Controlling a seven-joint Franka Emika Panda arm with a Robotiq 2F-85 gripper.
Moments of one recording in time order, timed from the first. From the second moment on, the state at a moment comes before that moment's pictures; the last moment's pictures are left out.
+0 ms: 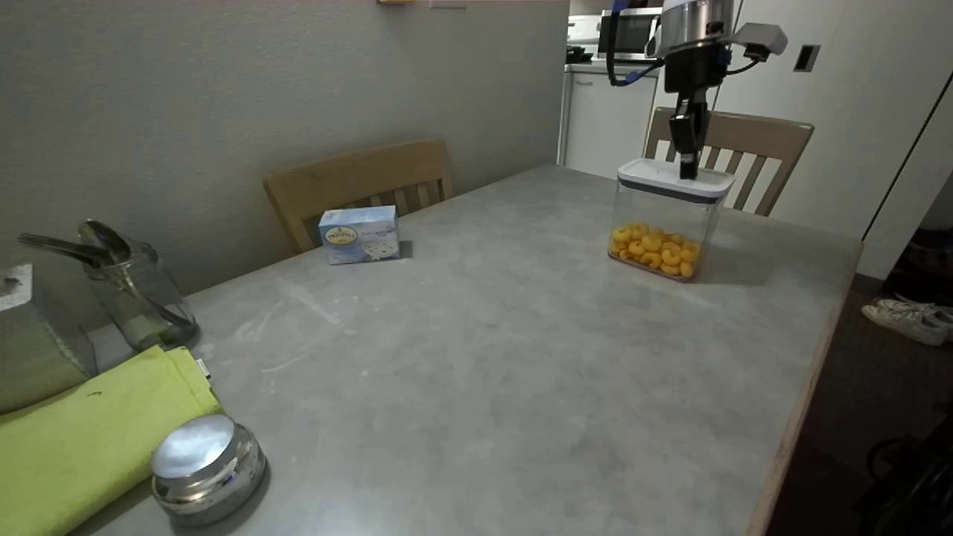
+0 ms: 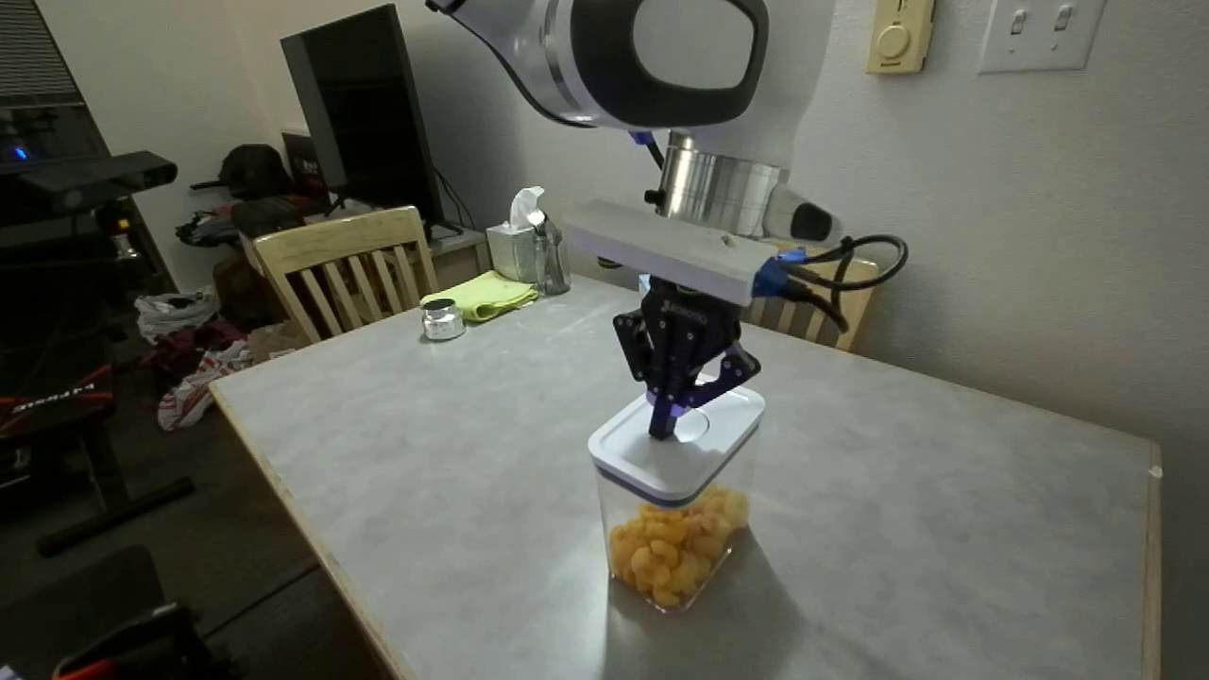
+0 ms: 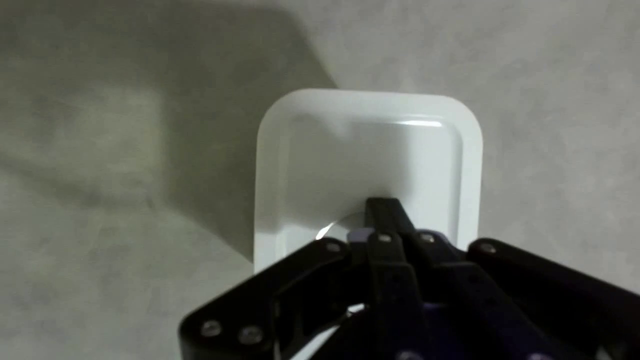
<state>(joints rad) -0.29 0.46 -0.09 -1.73 0.05 1.94 -0.53</state>
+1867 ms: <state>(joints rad) -0.31 0.47 -0.09 -1.72 0.09 2.09 -0.65</state>
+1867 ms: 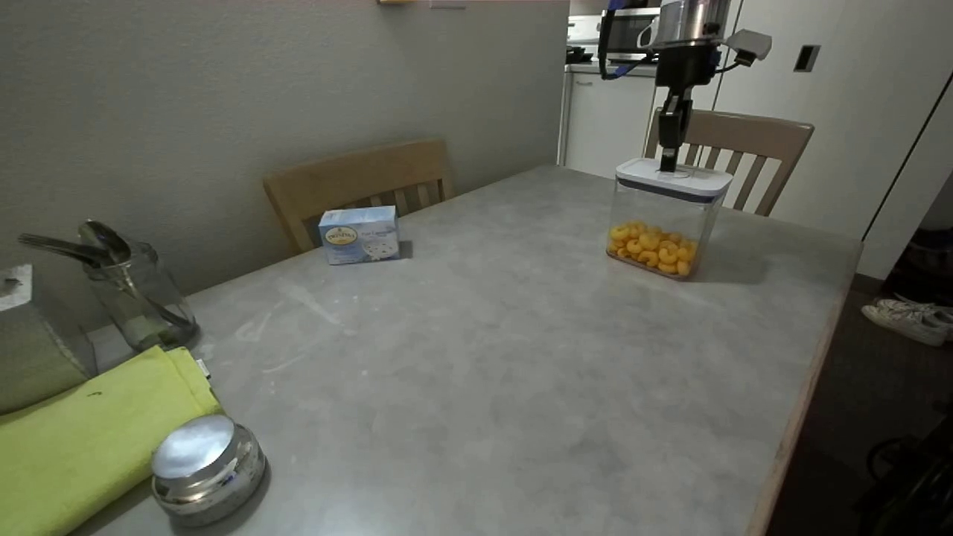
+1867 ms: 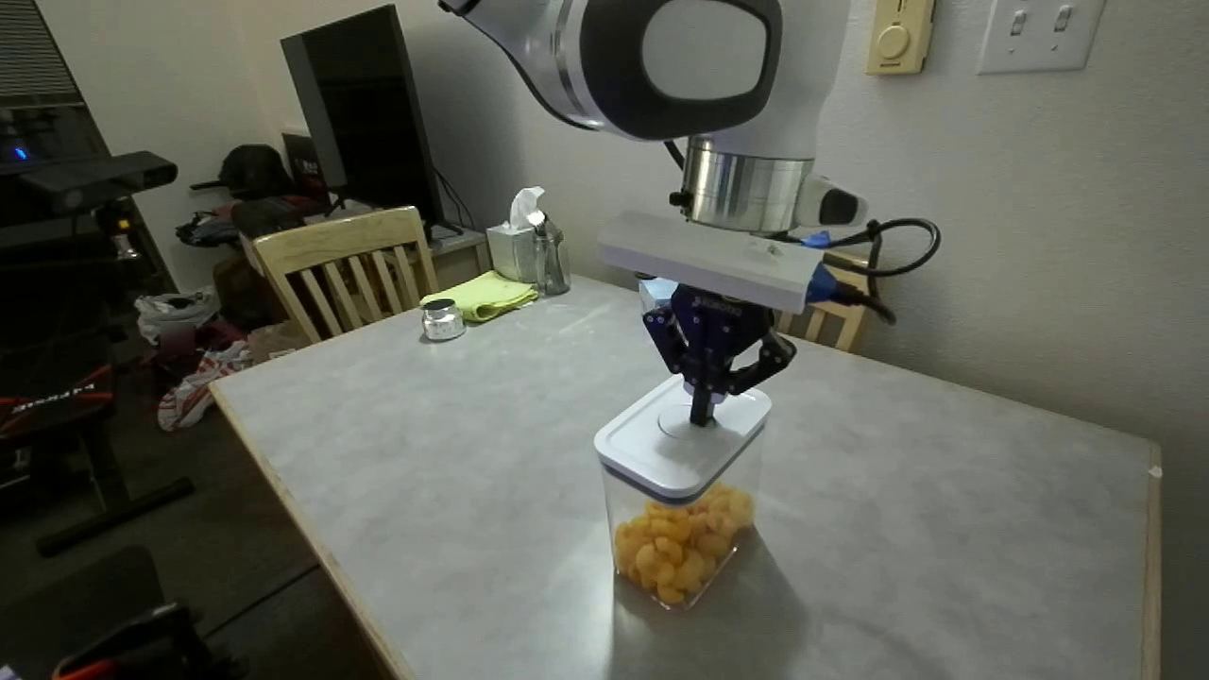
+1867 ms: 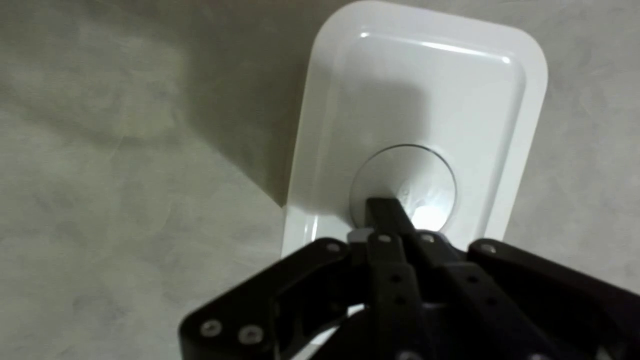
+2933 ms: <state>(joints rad) -0.31 0.44 -0.08 -1.74 0.09 2.11 -0.63</state>
